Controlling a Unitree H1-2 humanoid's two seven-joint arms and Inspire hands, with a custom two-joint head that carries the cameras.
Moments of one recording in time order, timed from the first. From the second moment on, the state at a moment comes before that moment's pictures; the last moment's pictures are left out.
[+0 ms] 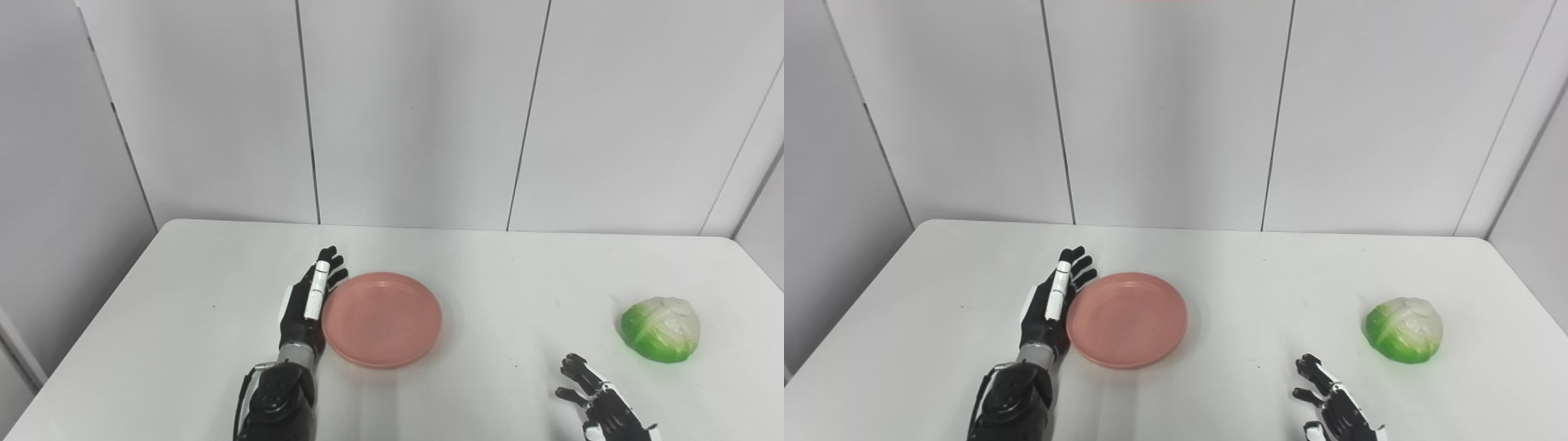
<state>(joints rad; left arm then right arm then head) -0.46 -0.04 0.11 0.46 -0.15 -0.02 0.03 0.11 -0.02 0.00 0.01 -0.03 -0.48 0.04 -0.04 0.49</state>
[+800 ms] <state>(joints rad) -0.38 -0.08 0.10 0.26 -0.27 0.19 -0.03 0.10 -0.01 0.06 0.03 -0.13 -0.48 -0.06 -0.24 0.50</state>
